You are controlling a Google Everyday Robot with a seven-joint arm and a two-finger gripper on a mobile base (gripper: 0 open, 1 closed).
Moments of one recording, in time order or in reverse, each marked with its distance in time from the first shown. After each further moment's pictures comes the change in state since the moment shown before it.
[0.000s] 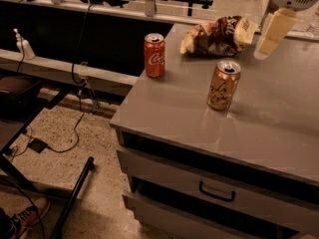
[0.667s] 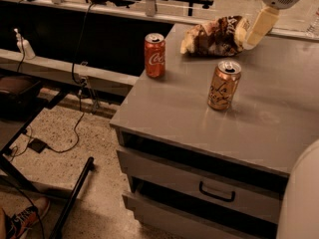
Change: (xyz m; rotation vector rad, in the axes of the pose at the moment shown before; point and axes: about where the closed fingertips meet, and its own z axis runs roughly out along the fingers) arm -0.003 -0.065 0.048 0.104 -0.068 -0.015
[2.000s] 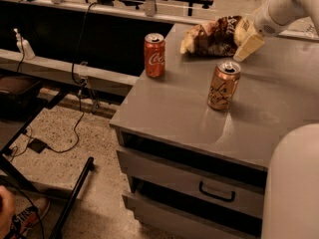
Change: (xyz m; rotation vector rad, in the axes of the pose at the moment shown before) arm 0.051 -0.016 0.105 0.046 -0.040 0.172
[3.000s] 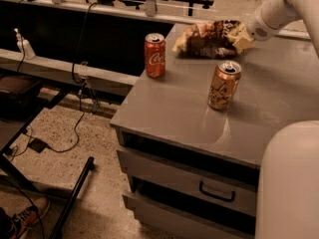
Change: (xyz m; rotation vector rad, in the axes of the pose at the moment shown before) arm -0.010 0.023 0.016 -0.090 -0.005 0.091
